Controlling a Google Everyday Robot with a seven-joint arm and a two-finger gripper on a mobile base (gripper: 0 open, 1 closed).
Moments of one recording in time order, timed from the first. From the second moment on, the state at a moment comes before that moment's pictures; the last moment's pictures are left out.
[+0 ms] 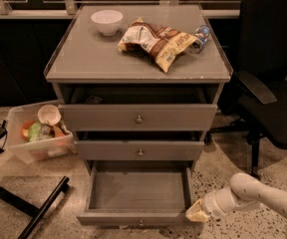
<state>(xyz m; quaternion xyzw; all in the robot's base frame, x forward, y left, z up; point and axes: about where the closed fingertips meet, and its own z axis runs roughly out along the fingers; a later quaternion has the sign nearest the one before) 0.439 -0.220 0.311 -0.48 0.80 0.31 0.17</state>
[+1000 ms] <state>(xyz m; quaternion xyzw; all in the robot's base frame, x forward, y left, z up) 0.444 -0.203 0.197 -0.49 0.79 0.32 0.18</state>
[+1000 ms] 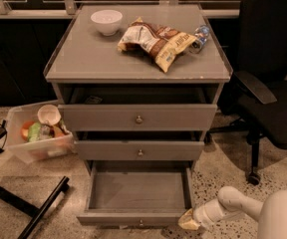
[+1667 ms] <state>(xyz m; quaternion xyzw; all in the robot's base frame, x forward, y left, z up) 0.452 -0.190 0.176 -0.52 0.77 0.32 0.18</state>
